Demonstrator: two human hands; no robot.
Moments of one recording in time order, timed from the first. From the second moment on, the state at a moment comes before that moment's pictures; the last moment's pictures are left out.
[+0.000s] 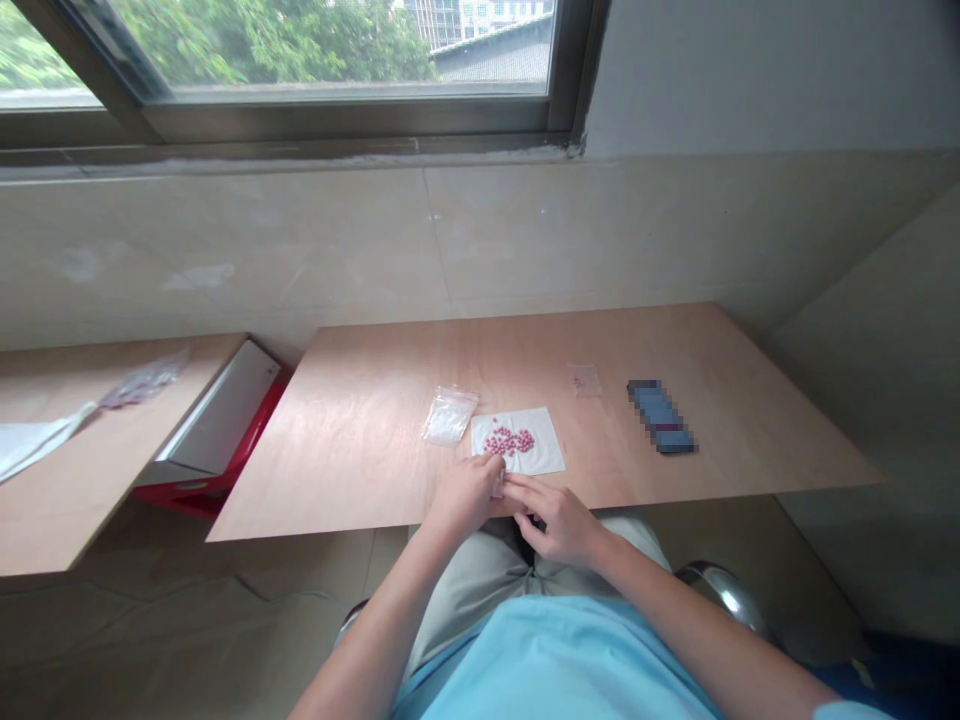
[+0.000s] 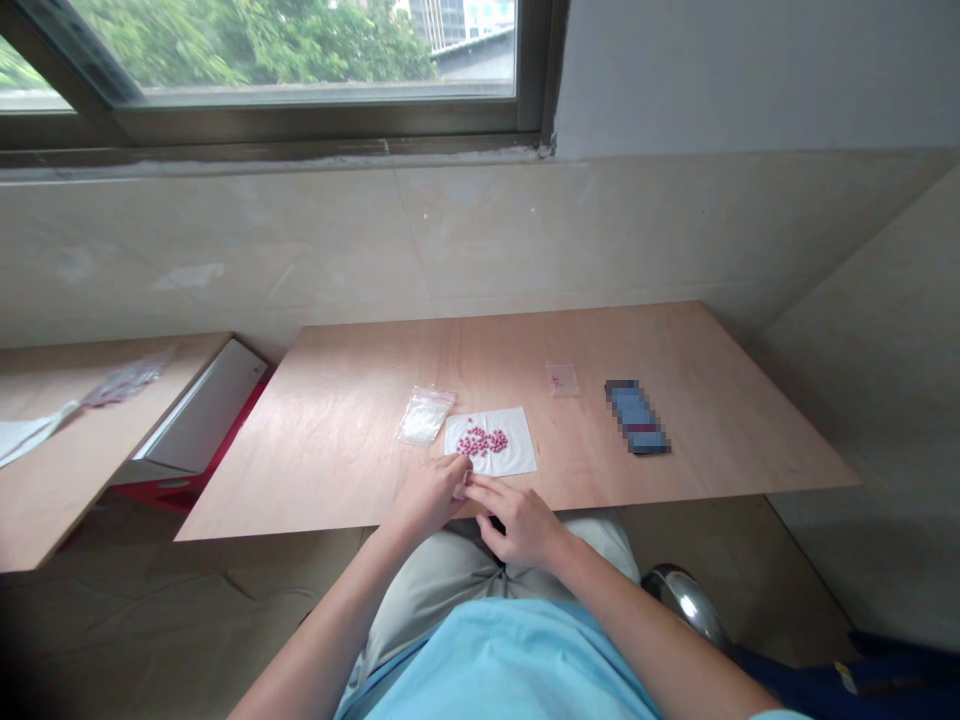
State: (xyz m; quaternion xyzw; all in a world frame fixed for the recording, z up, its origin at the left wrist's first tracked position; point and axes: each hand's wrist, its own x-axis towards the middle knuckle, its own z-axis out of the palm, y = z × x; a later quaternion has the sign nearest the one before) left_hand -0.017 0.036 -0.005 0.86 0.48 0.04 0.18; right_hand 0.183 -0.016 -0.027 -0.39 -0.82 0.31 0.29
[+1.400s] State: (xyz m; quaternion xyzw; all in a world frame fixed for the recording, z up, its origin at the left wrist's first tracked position) left_hand -0.022 0.050 -0.031 0.80 0.54 0.12 0.22; right_hand 0.183 0.050 -0.081 -0.57 -0.73 0.23 0.32
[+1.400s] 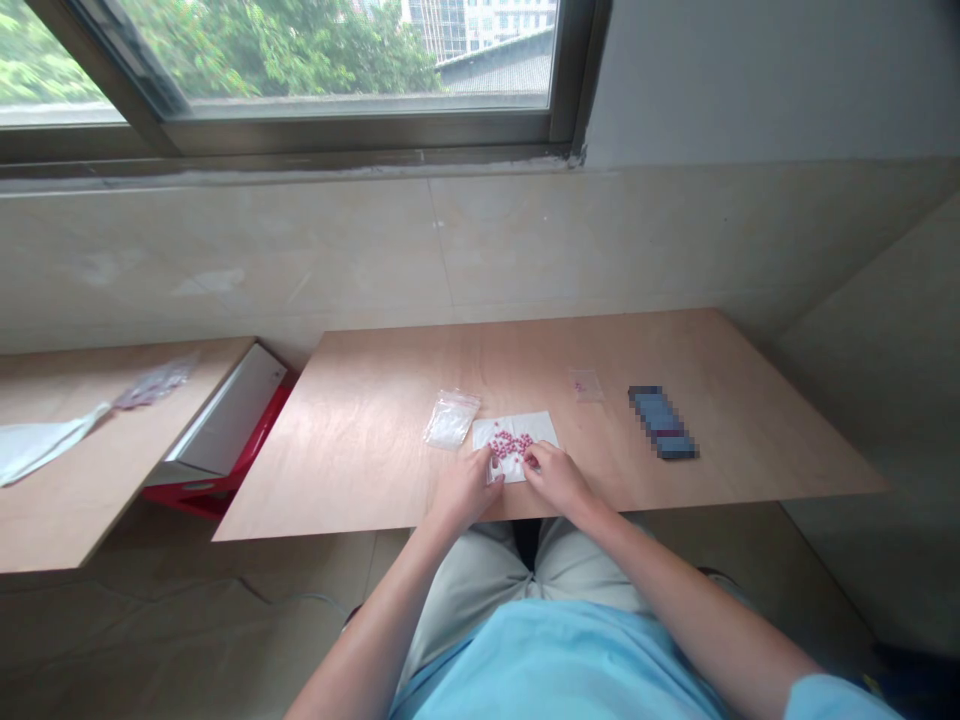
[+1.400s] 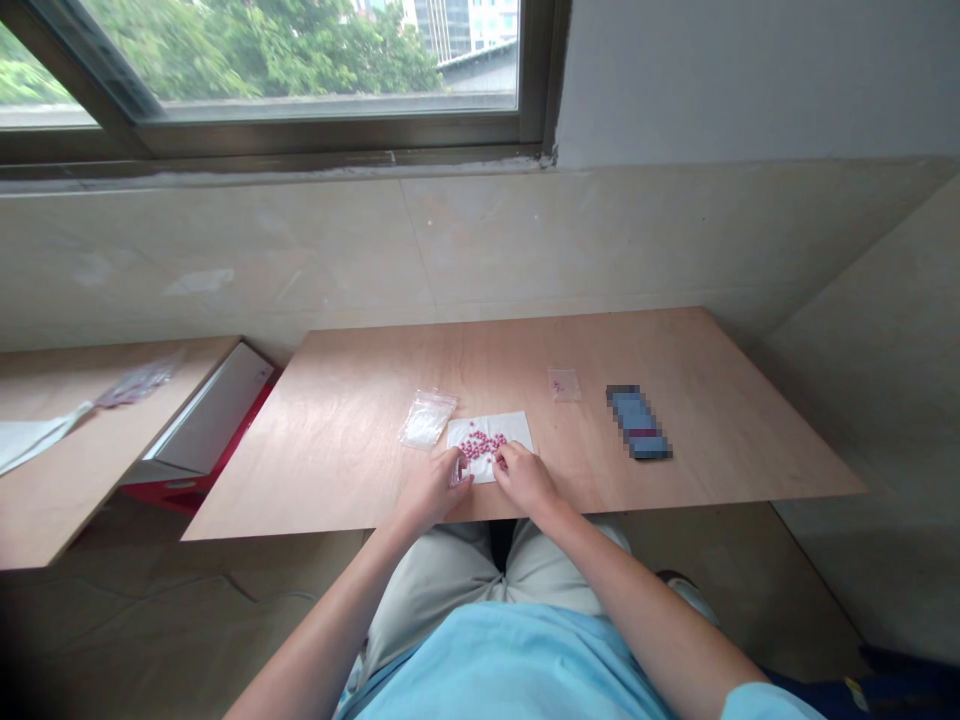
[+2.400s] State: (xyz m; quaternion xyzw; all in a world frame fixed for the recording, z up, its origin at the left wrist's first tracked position) left_hand -0.017 0.051 -0.031 0.77 0.55 0.19 0.26; right_hand 0.187 0.045 -0.082 -0.54 -0.79 0.18 0.22
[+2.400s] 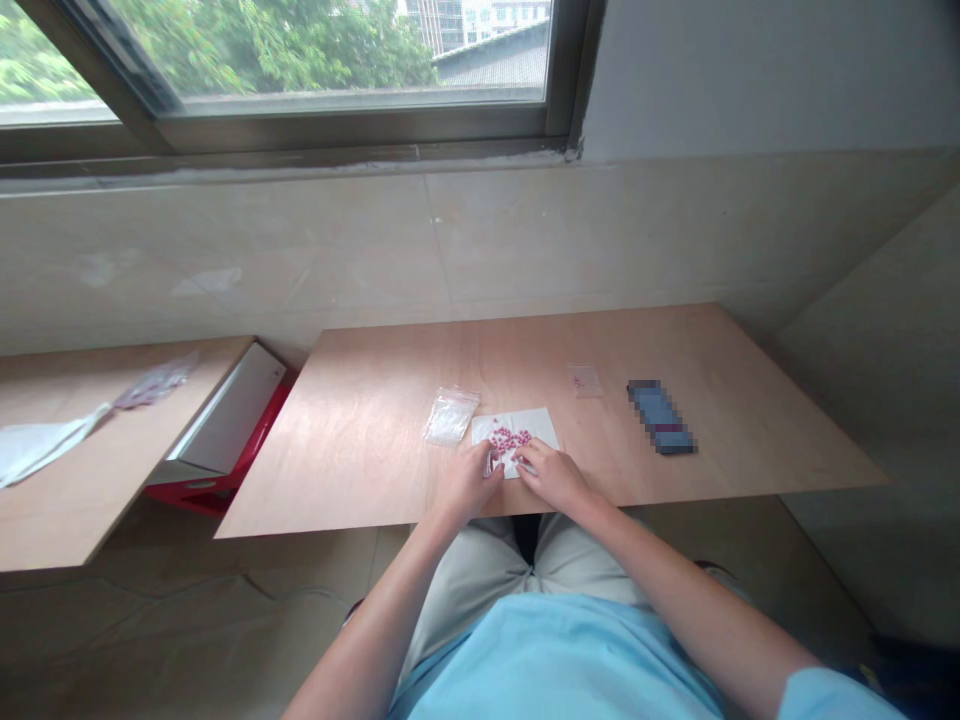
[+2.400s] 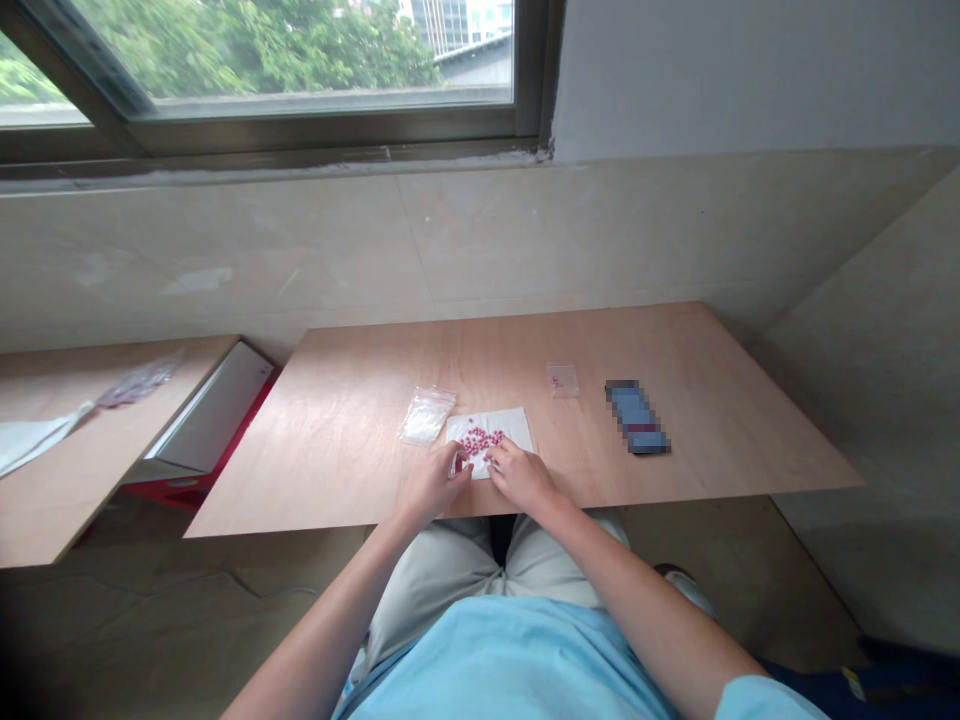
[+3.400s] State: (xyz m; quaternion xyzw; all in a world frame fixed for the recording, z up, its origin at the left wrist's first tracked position) left_hand -0.009 0.044 -0.030 0.79 0.54 0.17 0.25; right_hand 0.176 0.040 -0.037 -0.50 -0.66 0.36 0.43
